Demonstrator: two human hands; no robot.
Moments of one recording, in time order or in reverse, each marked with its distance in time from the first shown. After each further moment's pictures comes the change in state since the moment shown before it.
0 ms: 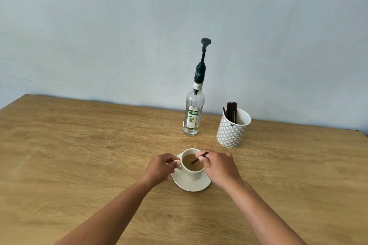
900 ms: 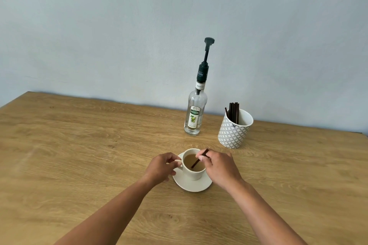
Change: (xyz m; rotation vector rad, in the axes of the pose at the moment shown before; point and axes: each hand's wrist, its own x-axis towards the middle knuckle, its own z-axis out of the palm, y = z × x) left_hand 0.004 -0.003 -0.001 -0.013 -0.018 -0.008; right_hand 0.005 0.002 0.002 0.040 -0.004 -0.021
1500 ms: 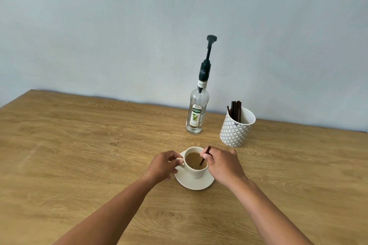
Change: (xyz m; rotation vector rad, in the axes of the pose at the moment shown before) left_hand 0.002 -0.002 0.001 -0.023 -0.004 -0.005; right_hand 0.000 -0.002 -0.005 -0.098 0.010 -0.019
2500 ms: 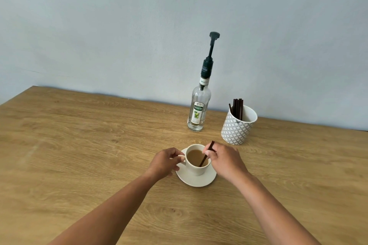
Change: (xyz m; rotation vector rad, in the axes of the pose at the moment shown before) left_hand 0.002 -0.003 0.001 -0.001 0.007 0.009; right_hand 0.001 -0.001 -0.006 0.105 -0.054 0.089
